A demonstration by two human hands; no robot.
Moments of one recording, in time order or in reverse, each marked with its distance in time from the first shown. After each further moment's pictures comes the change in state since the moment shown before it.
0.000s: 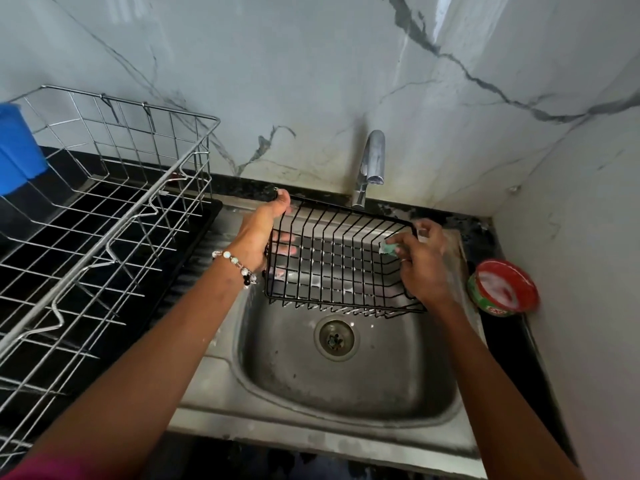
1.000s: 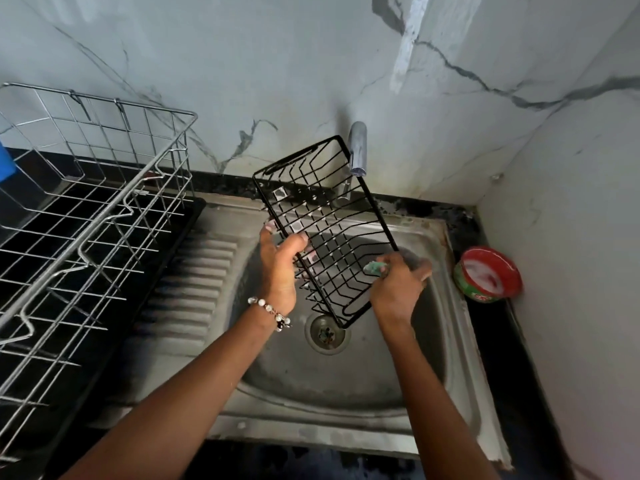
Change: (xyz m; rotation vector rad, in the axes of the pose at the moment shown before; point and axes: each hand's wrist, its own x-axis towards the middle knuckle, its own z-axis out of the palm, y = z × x) left_hand -0.004 -0.076 0.058 -0.382 0.068 0.292; right_hand -0.049 -0.037 0.024 0.111 0.125 0.535
